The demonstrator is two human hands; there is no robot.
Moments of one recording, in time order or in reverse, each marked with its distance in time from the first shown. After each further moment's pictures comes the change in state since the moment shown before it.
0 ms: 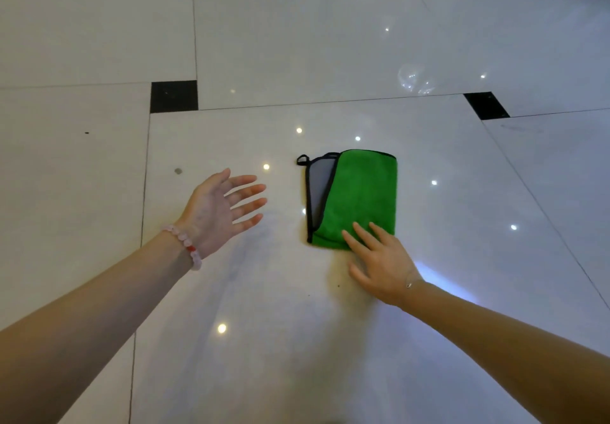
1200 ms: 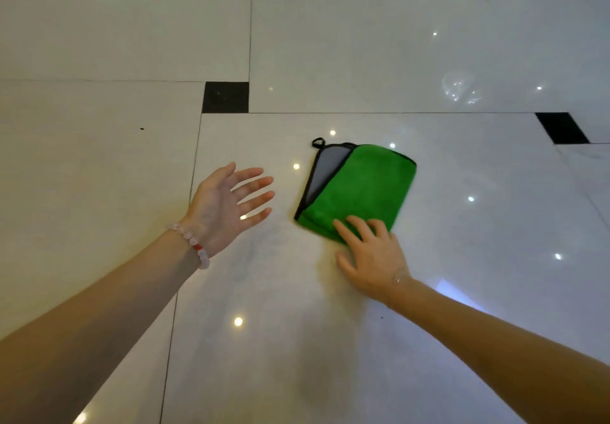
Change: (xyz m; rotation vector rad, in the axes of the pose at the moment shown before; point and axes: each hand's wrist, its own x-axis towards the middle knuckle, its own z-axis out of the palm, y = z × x) left_hand 0.005 0.031 -0.041 -0.083 0.094 0.098; right_hand 0.077 -0.062 -0.008 0.005 0.120 -0.046
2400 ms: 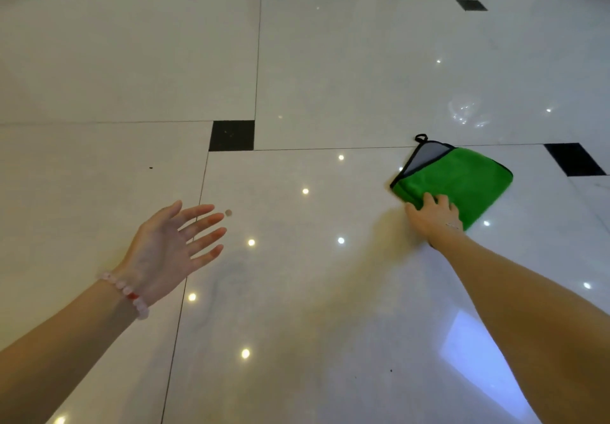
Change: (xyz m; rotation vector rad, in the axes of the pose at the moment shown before) left_hand -0.007 0.032 -0.054 -0.021 0.080 0.045; right_hand 0.104 0.111 -0.041 0.294 -0.050 0.643
